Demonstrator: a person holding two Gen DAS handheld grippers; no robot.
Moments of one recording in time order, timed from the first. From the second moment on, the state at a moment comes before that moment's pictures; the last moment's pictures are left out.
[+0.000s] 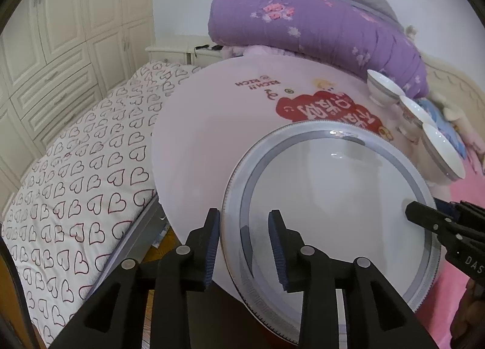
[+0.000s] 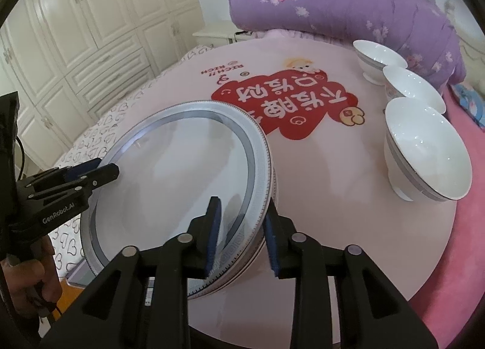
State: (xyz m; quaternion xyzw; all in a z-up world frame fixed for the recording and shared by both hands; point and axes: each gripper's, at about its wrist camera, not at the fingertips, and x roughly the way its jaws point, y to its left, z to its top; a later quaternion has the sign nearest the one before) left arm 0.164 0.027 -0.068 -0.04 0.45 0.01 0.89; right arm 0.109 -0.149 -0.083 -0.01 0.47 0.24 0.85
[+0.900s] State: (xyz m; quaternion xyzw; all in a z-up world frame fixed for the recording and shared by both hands) left arm 0.188 0.015 -0.005 -0.06 0.40 -0.02 0.91; right arm 0.142 -0.188 -0.036 0.07 0.40 0.22 0.89
